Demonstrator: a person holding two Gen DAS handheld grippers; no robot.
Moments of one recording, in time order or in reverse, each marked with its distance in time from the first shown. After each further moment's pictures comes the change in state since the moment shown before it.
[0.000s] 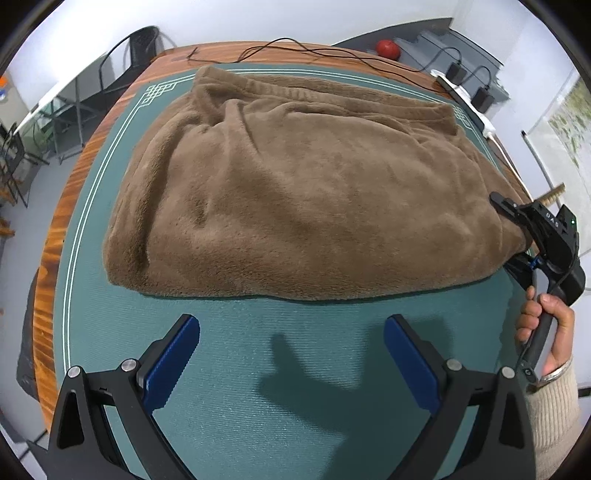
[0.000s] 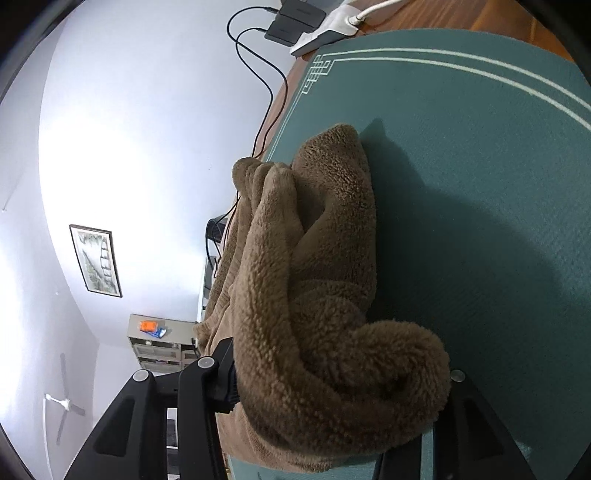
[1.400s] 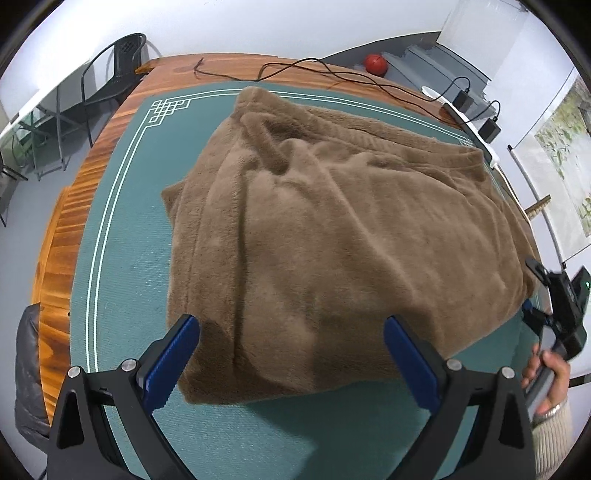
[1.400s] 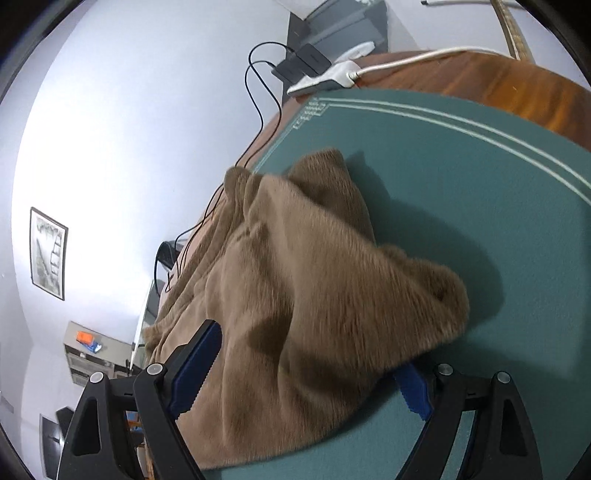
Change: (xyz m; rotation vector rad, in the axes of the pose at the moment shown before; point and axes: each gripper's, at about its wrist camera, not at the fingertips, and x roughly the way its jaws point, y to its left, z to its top) left arm 0.025 0.096 0.068 0.057 -0.052 -0.110; right arm 0.022 0.026 -0.071 -0.114 -0.226 -0.225
